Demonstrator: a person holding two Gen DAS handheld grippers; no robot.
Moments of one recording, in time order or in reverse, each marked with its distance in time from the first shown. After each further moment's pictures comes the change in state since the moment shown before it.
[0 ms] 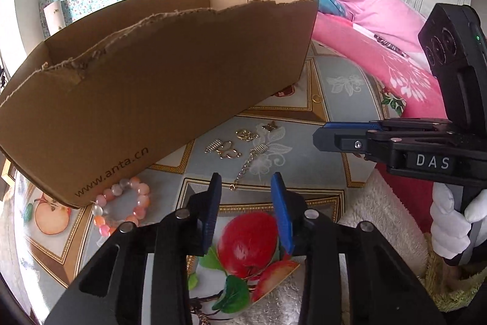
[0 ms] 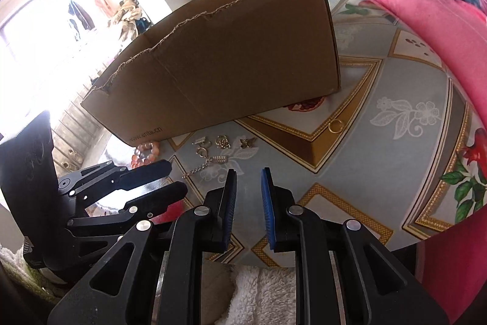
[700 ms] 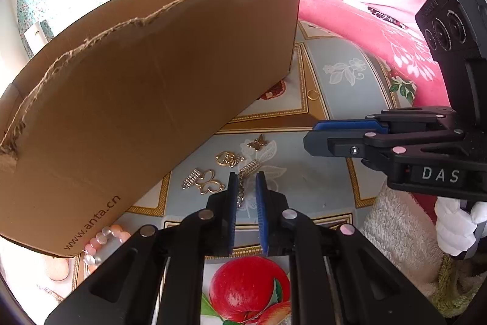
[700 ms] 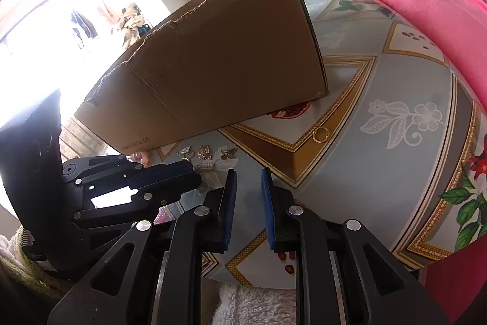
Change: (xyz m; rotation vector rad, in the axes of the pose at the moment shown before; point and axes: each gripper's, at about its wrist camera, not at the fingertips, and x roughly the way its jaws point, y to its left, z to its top) left arm 0.038 -0.022 0.024 0.136 0.067 0.018; right arm -0.008 -0.032 0.006 0.024 -0.018 0.035
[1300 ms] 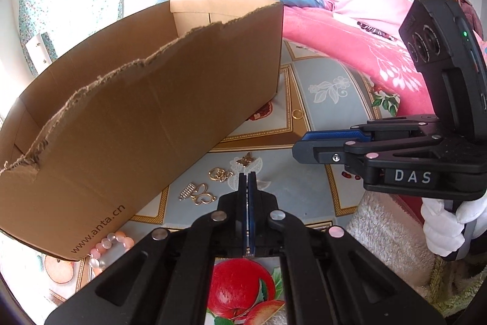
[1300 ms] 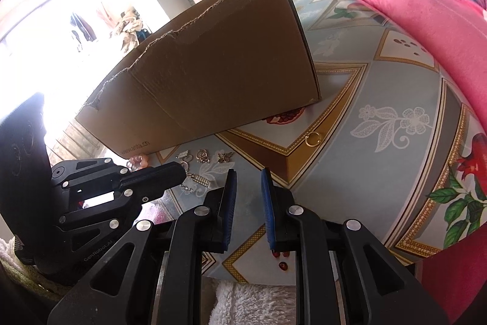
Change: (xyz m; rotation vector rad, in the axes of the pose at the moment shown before) left arm -0.023 -0.008 0.001 0.013 -0.100 -0.008; right arm -0.004 0.005 -0.001 -0.009 -0.035 -0.029
